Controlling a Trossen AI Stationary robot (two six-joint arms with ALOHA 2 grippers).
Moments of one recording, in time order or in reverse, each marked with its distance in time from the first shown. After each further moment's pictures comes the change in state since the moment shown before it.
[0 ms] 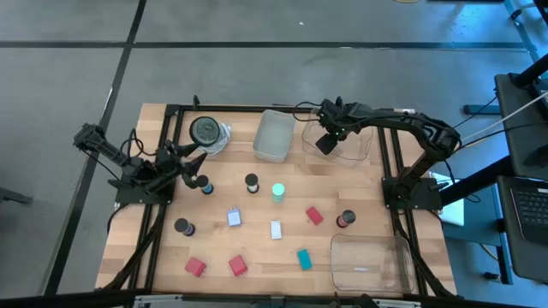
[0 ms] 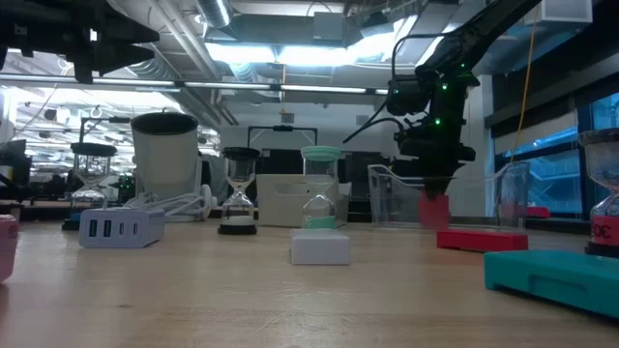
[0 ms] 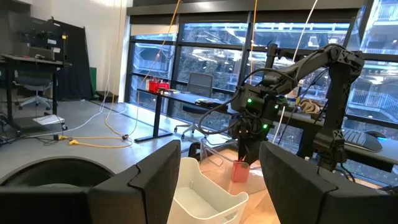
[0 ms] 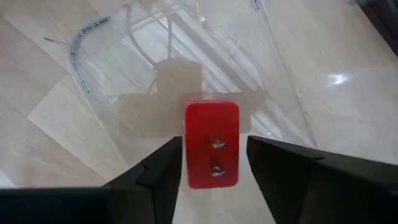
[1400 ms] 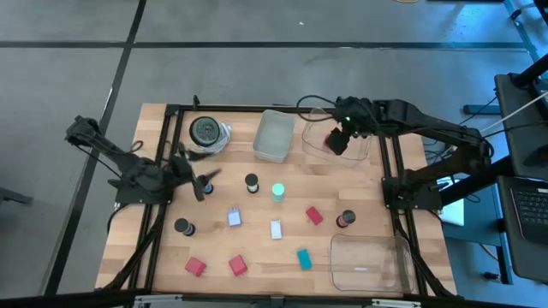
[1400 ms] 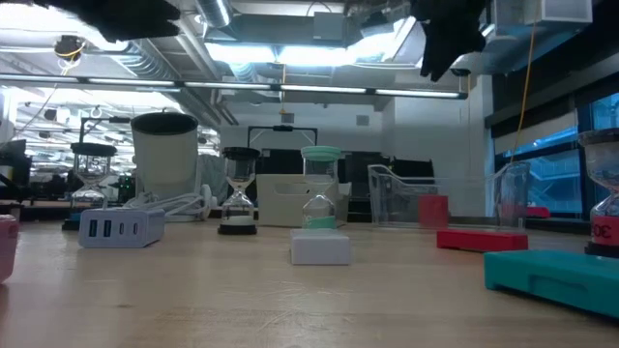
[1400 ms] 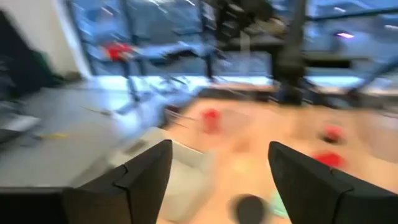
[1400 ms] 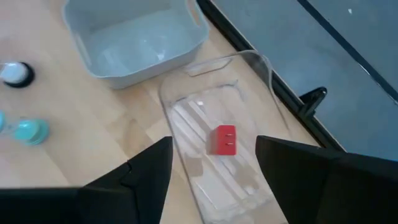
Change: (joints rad) left arm 0.000 0.372 0.403 -0.639 0.181 -0.271; right arm 0.342 -0.330 0.367 -0.385 0.218 0.133
